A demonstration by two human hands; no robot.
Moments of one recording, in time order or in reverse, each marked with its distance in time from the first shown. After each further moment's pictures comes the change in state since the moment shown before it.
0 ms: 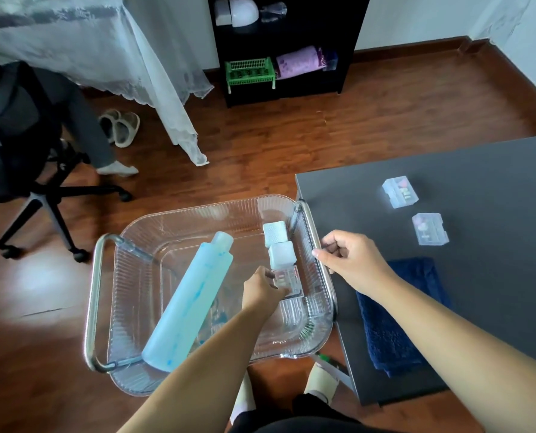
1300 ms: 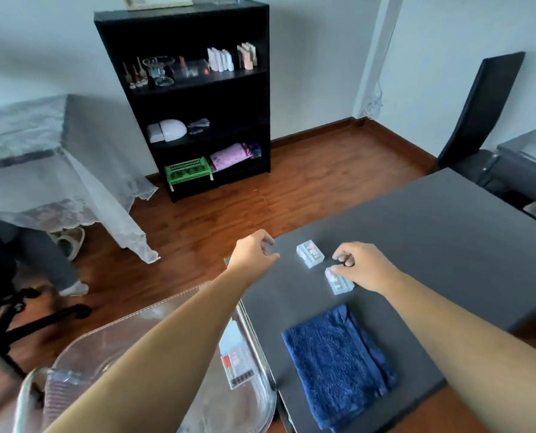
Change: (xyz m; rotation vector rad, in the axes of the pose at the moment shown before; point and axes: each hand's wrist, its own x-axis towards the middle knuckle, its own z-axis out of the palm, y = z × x) left_hand -0.010 0.247 -0.028 0.214 -0.010 0.703; right_hand -0.001 0.035 -0.173 -0.315 0.221 0.129
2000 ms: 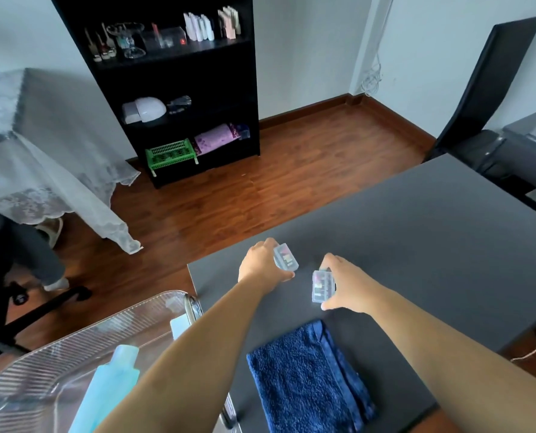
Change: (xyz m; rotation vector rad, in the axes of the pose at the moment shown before) left_hand 0.048 0.012 0.100 0.186 -0.113 -0.103; right_hand 0.029 0.057 0.017 -0.150 -0.251 0.004
